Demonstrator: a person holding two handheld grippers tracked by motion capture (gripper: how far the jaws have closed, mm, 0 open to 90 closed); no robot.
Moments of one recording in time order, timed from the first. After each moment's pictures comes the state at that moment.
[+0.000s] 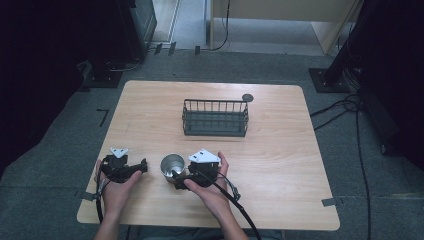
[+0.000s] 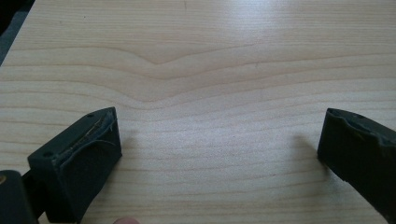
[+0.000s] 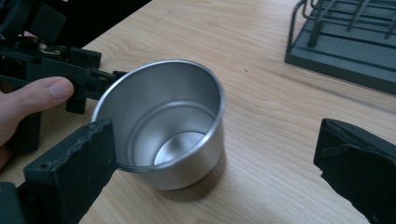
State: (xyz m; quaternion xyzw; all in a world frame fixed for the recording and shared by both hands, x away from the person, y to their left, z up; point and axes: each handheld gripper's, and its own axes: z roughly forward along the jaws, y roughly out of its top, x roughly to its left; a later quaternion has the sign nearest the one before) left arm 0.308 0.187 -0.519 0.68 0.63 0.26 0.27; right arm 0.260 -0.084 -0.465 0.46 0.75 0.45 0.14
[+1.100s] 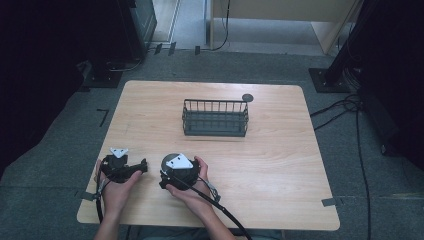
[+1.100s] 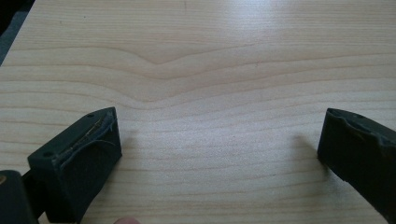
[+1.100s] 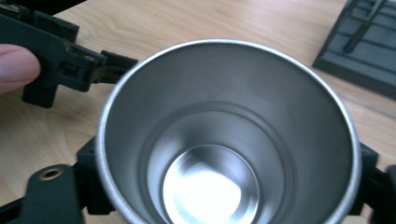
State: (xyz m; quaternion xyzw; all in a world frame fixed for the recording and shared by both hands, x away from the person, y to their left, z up) left arm 0.308 0.187 -0.519 0.68 0.63 0.26 0.27; right arm 0.264 -0.027 -0.493 0.44 0.77 0.41 0.21
